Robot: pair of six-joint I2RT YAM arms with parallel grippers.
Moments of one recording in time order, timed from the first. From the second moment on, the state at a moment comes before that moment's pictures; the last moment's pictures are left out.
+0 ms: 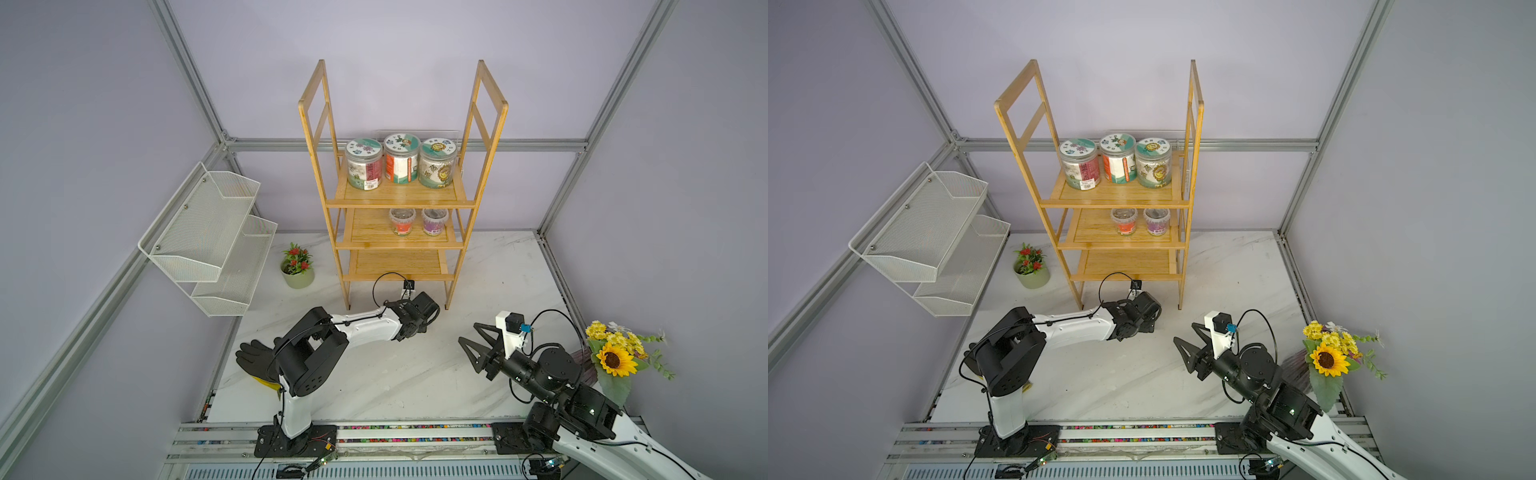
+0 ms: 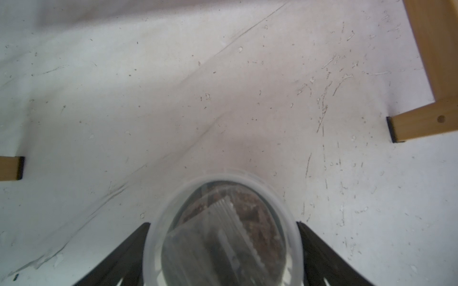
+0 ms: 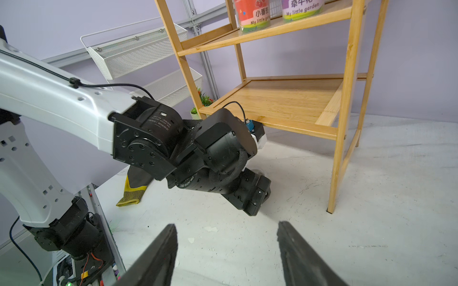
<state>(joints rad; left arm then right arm) -0.88 1.89 1.24 -0.43 -0.50 -0.68 0.84 0.34 0.46 -0.24 0.07 0.28</state>
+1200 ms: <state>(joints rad) -0.90 1.69 1.18 -0.51 -0.50 -0.63 0.84 0.35 0.47 -0.24 0.07 0.27</state>
